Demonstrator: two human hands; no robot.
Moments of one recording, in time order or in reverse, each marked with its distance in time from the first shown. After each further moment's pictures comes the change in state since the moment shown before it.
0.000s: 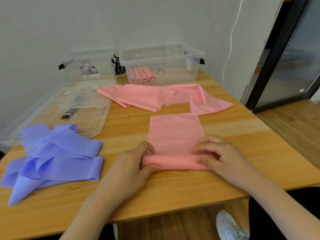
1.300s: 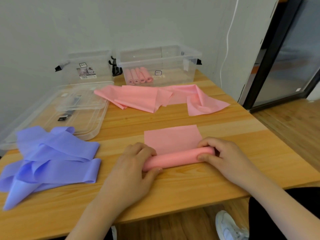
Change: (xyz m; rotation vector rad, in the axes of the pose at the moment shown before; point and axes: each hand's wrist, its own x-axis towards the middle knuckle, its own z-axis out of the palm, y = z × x) left_hand -0.001 0.000 0.012 0.129 0.057 0.070; right_hand 0.000 0.001 -0.005 0.005 0.027 0.114
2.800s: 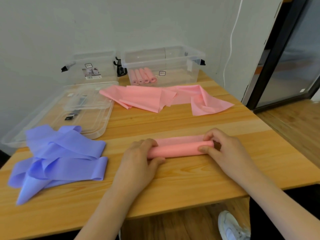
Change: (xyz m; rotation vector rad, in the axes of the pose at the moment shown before) left_hand 0.013 0.001 0.007 -0.049 0.150 -0.157; right_hand 0.007 -0.005 0.009 -0.116 0.161 0.093
